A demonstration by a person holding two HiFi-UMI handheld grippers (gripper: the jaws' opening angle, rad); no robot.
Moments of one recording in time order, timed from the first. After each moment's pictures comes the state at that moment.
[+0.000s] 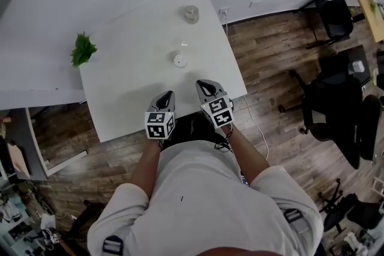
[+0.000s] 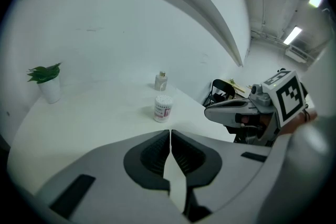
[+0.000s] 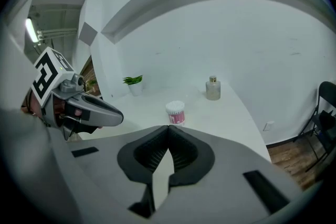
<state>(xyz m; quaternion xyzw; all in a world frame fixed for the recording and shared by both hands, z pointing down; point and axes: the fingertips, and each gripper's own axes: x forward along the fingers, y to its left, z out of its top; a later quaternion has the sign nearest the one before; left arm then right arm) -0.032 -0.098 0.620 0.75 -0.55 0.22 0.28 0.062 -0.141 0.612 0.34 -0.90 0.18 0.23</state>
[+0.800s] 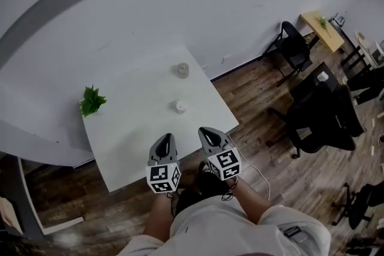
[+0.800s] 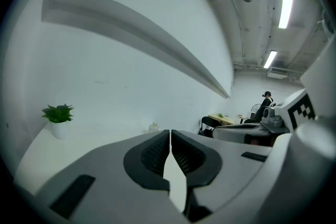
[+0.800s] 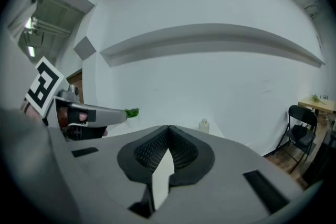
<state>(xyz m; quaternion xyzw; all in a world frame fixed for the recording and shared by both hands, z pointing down) -0.074 -0.037 0.438 0.81 -0.56 0.06 0.16 0.034 -0.045 0.438 0.46 -0.87 0.10 0.13</state>
